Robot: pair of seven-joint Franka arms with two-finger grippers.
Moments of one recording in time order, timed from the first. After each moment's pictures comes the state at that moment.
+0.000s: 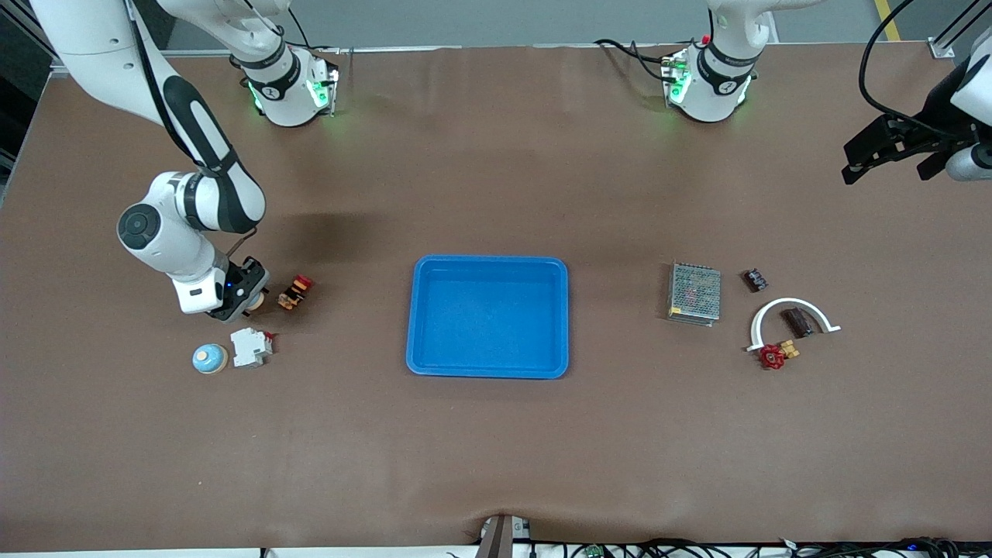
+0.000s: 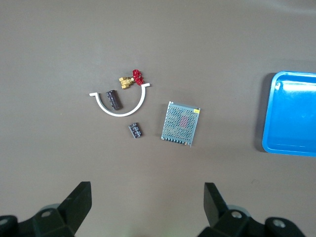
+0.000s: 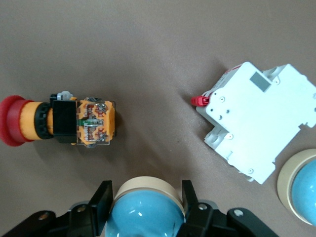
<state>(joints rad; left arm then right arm) 0.08 -0.06 -0.18 -1.53 0.00 1.50 -0.14 0.03 0.38 -0.05 -2.30 0.10 2.71 -1.11</state>
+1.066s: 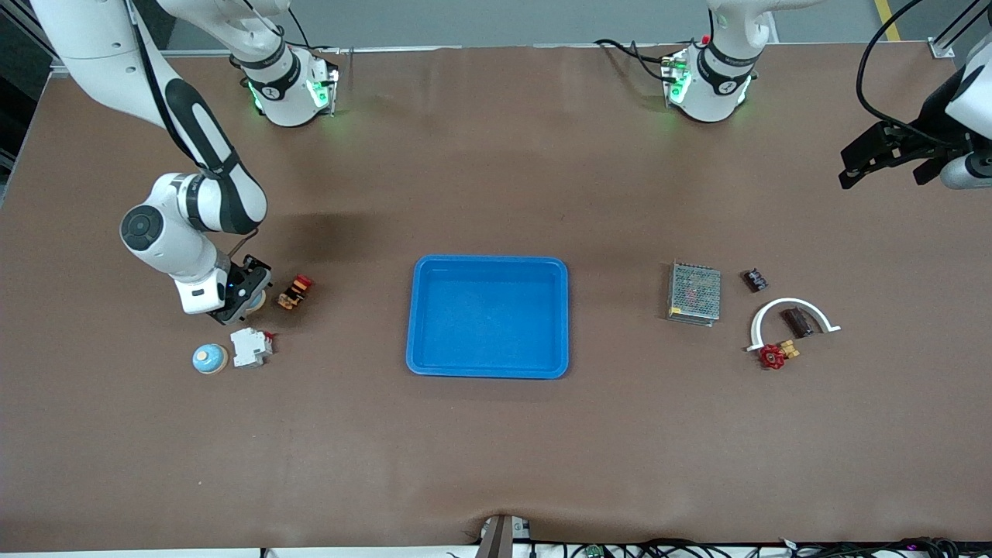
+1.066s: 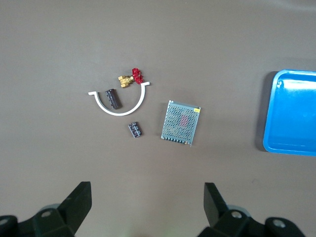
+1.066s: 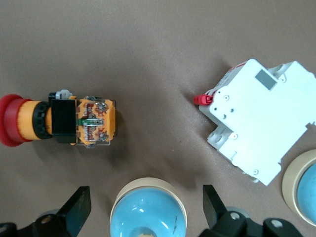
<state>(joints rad) 0.08 -0.05 -0.18 -1.53 0.00 1.51 -0.14 0.03 0.39 -0.05 -2.30 0.10 2.72 -1.11</state>
